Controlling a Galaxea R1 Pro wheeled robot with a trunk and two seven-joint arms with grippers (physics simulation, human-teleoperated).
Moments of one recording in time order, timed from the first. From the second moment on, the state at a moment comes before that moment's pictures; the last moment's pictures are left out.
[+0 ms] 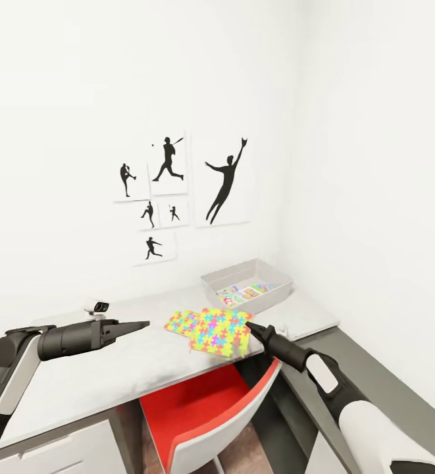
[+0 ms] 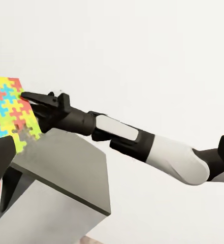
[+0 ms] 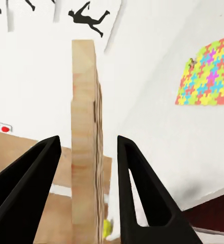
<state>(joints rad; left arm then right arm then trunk) -0.45 0.35 0.07 -1.45 0.52 1.03 -1.27 -0.70 -0.03 -0.04 -0.49 -0.79 0.57 0.73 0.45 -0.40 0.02</state>
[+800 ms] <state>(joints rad) -0.45 0.35 0.07 -1.45 0.52 1.03 -1.27 -0.61 -0.05 -0.05 -0.78 -0.79 0.63 0.78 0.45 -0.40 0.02</state>
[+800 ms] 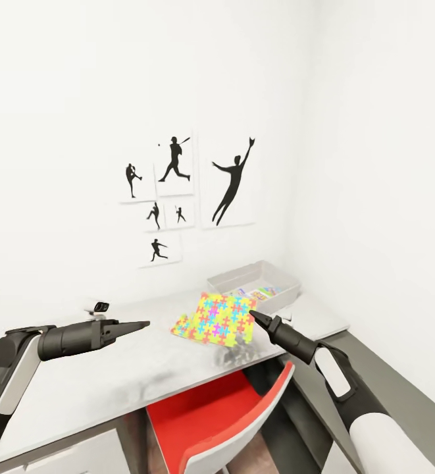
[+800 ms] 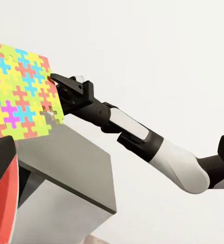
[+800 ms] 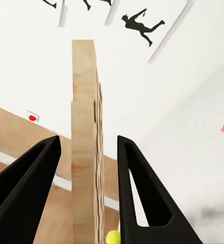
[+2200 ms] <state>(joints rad) -0.45 0.35 0.07 -1.45 0.52 1.03 -1.27 -0.61 -0.05 -0.05 -0.78 -0.79 0.63 0.79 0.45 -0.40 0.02</state>
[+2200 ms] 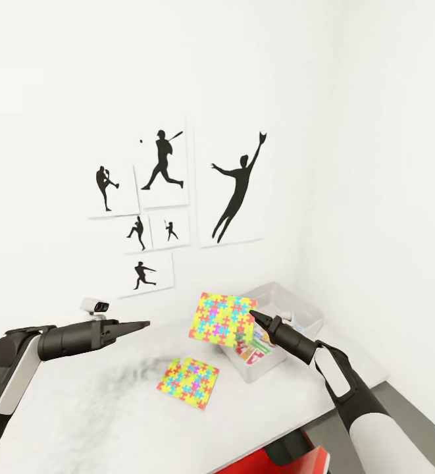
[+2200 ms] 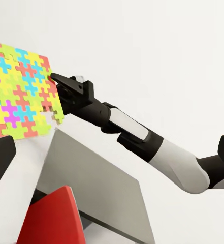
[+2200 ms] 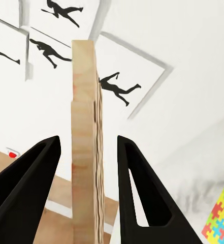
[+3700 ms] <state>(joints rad) -0.45 0.35 0.07 -1.45 0.52 1.03 -1.27 -0.61 -0.05 -0.05 -0.77 -0.79 0.63 0.79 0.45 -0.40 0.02</state>
